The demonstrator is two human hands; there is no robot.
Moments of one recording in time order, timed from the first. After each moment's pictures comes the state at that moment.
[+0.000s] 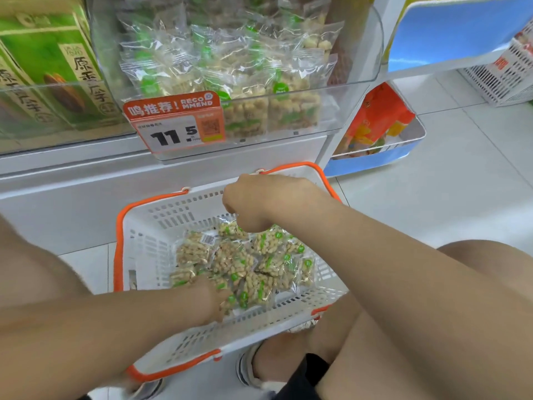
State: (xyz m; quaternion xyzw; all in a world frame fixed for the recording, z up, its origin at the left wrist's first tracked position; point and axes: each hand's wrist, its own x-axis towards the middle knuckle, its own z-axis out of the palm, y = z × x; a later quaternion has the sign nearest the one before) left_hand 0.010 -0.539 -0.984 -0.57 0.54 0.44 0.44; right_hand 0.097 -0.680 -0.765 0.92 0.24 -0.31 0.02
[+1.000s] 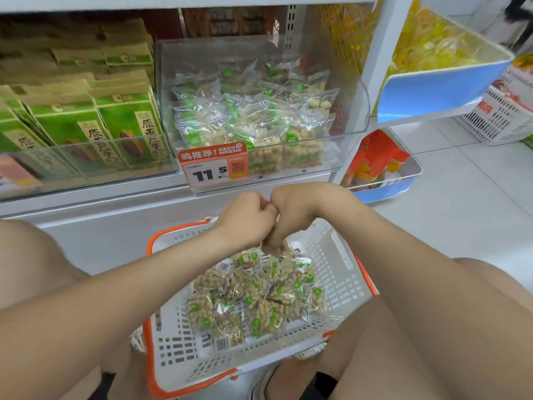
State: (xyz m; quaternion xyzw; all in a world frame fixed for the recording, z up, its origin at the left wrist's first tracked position) left_hand 0.083 -0.579 -0.767 -0.92 0.10 0.14 -0.36; right_hand 0.099 -0.714 -0.714 0.91 0.13 -0.37 -0.11
